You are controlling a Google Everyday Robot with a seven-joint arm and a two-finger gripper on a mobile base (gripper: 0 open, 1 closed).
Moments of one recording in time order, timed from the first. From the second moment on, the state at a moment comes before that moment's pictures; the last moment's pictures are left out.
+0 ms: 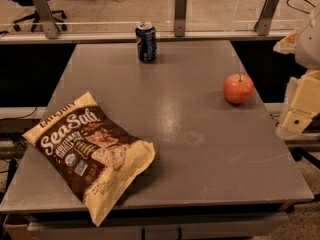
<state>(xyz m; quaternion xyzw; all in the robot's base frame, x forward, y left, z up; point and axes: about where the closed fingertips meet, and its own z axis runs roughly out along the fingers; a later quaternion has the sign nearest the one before) 0.438 -0.217 0.976 -0.60 0.78 -0.03 0.16</state>
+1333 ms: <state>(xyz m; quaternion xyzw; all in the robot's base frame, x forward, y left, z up) 0.520 -0.229 0.909 -0.54 0.81 0.01 0.25</state>
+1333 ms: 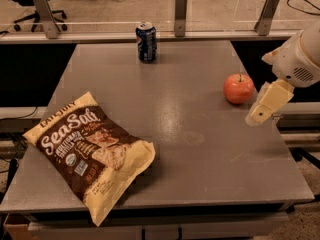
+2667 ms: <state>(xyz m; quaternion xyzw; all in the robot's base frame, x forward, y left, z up) 0.590 -0.230 0.854 -0.45 0.81 0.09 0.36</state>
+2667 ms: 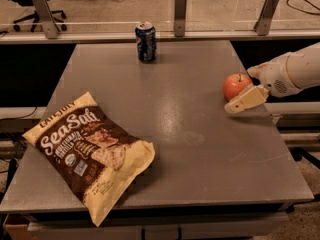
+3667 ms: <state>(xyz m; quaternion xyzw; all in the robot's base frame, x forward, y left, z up) 0.594 -0.217 0.873 -0.43 0.79 0.14 0.43</state>
